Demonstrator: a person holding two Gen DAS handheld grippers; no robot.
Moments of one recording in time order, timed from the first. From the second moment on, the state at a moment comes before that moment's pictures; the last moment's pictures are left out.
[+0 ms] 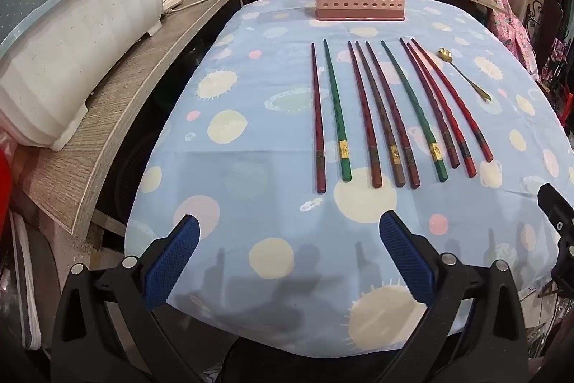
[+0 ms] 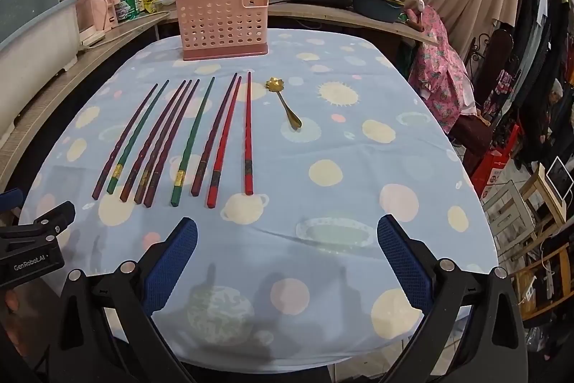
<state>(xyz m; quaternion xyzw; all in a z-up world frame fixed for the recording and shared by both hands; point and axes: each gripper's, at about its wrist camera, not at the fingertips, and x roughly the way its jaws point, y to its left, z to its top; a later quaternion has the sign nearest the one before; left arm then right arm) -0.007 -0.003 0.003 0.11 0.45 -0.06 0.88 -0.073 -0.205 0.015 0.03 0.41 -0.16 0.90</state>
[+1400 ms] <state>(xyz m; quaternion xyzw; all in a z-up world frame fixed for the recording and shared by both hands) -0.010 0.002 0.008 0.10 0.45 -0.07 0.89 -0.075 -0.201 0.016 0.03 0.40 -0.16 0.90</state>
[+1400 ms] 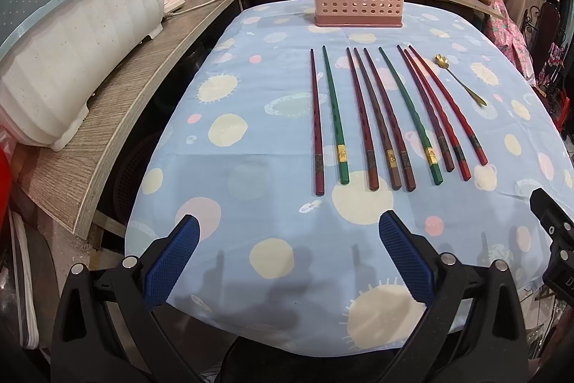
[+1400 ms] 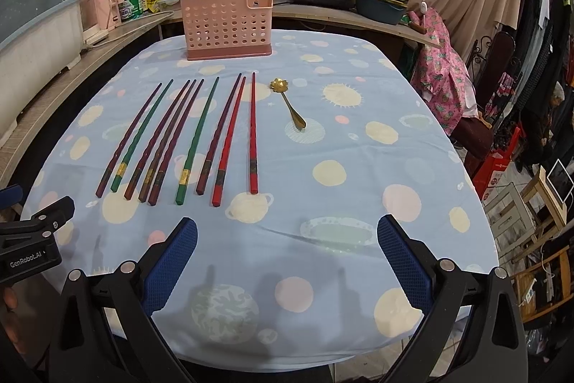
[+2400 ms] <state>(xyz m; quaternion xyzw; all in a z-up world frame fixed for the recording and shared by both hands) -0.009 -0.002 0.011 0.10 0.45 -0.07 0.89 -0.074 -0.199 0.017 0.02 0.40 -0.15 0.90</state>
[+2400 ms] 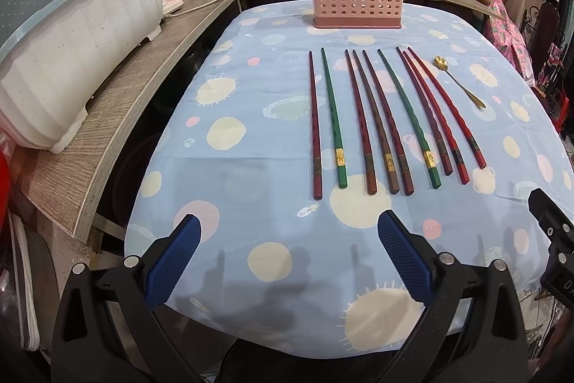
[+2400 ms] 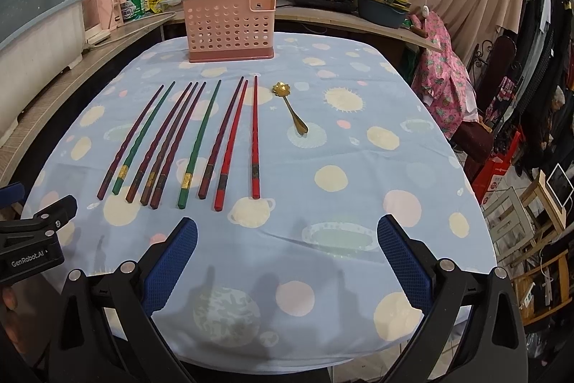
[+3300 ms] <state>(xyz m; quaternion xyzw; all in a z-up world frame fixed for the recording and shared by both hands) -0.007 -0.002 0.008 0.10 0.45 -0.07 0.88 -0.072 -0.203 0.017 0.03 0.40 -0.15 0.90</state>
